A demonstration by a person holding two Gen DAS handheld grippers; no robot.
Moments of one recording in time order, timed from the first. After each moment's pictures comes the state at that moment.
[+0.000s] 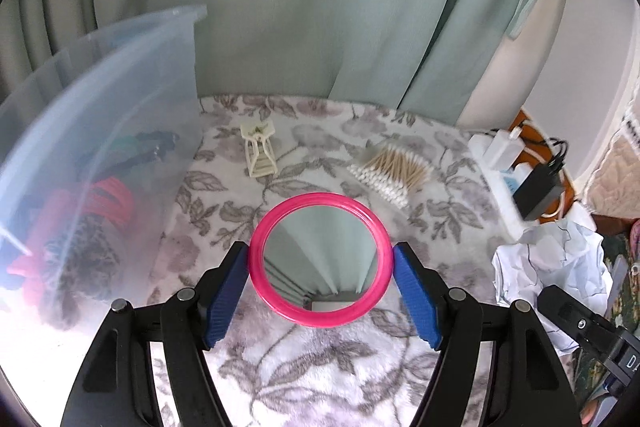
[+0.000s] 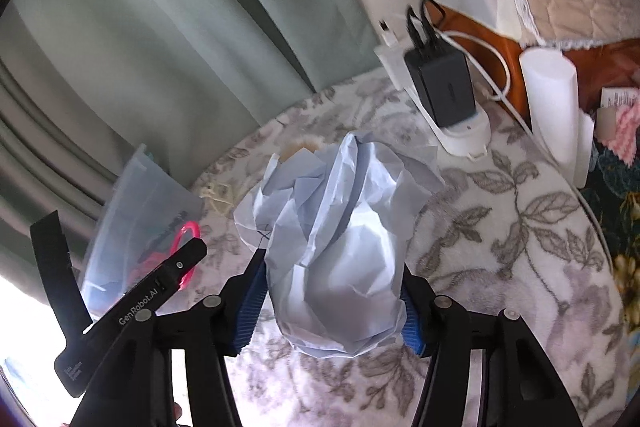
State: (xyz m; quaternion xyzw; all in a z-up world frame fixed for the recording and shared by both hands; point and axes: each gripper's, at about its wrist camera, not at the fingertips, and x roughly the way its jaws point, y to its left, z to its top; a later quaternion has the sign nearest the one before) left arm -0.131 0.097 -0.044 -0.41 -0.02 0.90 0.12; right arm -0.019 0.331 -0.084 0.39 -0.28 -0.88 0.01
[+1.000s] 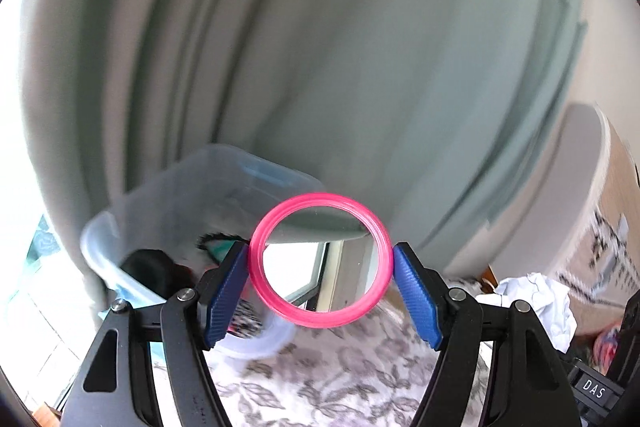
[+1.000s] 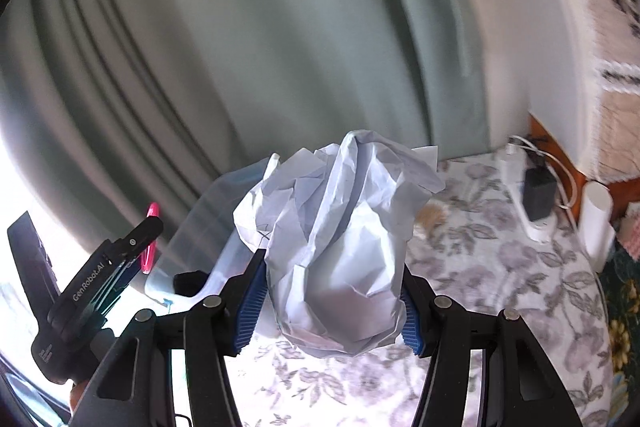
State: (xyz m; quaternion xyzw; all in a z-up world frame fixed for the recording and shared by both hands) left arm -0.042 -0.079 0.088 -0.23 -0.17 0.96 0.07; right arm 0.006 0.219 0.033 0.31 -0.18 -0.93 0.10
